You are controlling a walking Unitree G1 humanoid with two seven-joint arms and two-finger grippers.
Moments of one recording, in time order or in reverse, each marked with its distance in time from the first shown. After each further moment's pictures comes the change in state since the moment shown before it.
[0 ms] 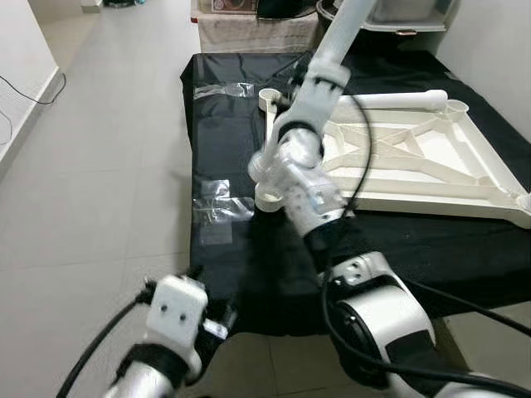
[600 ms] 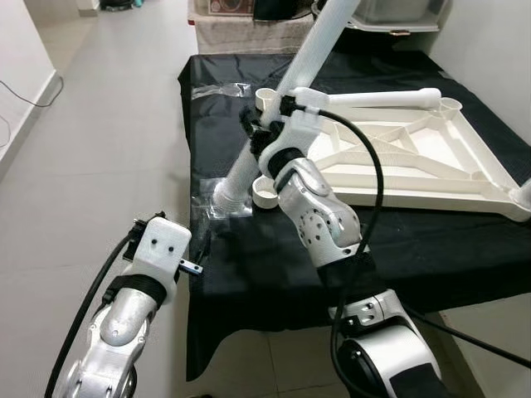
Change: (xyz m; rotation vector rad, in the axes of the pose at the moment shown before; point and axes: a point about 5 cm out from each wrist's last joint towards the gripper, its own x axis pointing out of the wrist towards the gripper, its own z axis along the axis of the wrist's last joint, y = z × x) left arm 0.056 0.043 -0.003 0.233 0.037 0.076; right arm -0.027 -0.002 -0.023 0.126 0.179 0.303
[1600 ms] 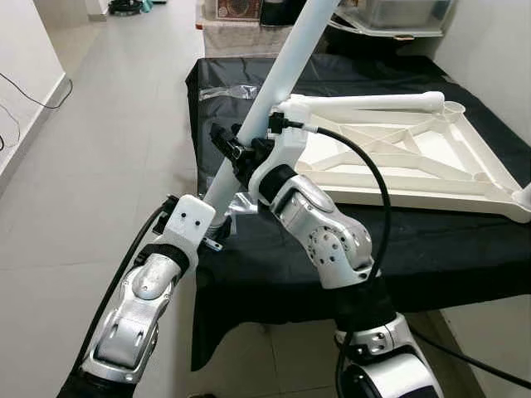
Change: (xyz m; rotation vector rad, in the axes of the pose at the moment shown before) left arm 0.045 -0.013 -0.003 0.016 -0.019 -0.091; right arm -0.024 0.022 -0.008 0.061 0.096 0.226
